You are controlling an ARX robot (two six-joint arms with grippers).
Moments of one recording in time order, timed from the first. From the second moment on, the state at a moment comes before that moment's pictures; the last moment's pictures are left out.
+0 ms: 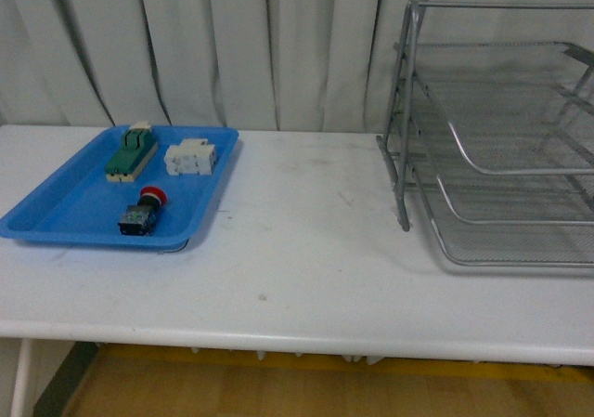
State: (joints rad) left arm 0.00 0.01 0.01 0.00 0.00 0.00; right arm 0.00 0.00 0.01 0.00 0.00 0.00
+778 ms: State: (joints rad) left arm 0.00 0.01 0.01 0.00 0.00 0.00; right arm 0.00 0.00 0.01 0.00 0.00 0.00
